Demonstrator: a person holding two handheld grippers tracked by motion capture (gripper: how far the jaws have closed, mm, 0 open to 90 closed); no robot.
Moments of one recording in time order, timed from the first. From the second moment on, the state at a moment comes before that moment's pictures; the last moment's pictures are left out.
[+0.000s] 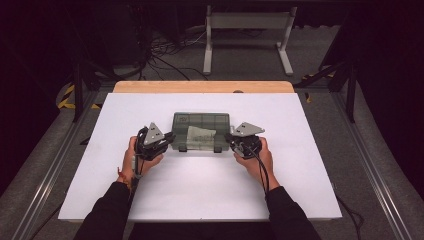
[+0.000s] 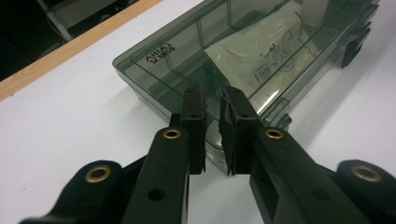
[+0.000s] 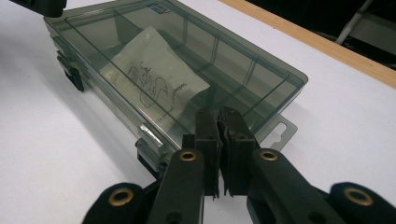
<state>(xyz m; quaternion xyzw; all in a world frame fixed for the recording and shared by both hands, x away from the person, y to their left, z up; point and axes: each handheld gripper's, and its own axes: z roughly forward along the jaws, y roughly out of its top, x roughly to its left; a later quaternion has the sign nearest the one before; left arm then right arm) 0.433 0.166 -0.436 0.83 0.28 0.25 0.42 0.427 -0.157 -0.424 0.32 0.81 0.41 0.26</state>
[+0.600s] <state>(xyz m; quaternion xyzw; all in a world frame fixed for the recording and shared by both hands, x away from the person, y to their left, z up) 0.425 0.163 -0.429 0.82 0.25 0.25 0.45 0.421 -0.155 -0.416 0.30 0.81 0.44 0.26</state>
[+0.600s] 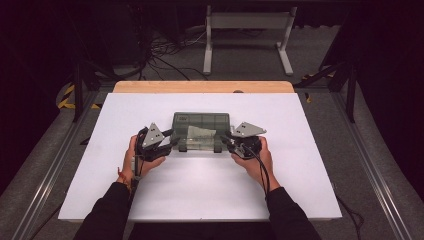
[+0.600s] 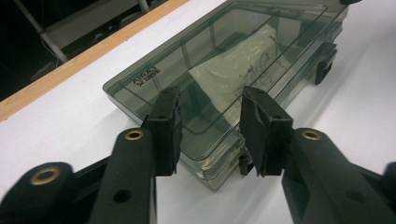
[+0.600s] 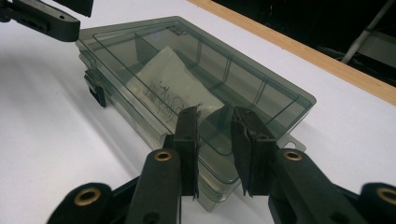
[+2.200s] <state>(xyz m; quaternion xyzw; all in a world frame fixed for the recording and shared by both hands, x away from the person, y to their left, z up) 0.415 0.158 -0.421 0.79 0.25 0.27 0.48 0.417 -0.151 -0.406 0.34 0.77 0.44 0.32</state>
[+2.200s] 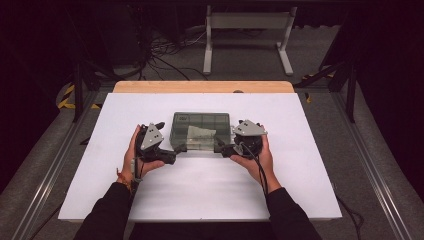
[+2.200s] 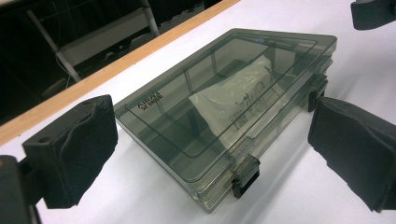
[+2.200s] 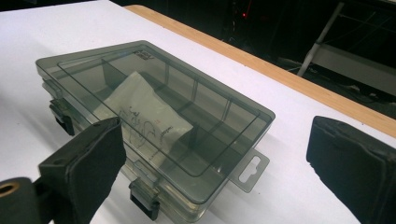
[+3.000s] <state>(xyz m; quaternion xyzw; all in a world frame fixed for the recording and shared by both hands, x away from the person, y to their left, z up) 0.387 0.159 -0.403 0.80 0.21 0.29 0.48 0.394 -0.160 -0.392 0.31 0.78 0.42 0.34</state>
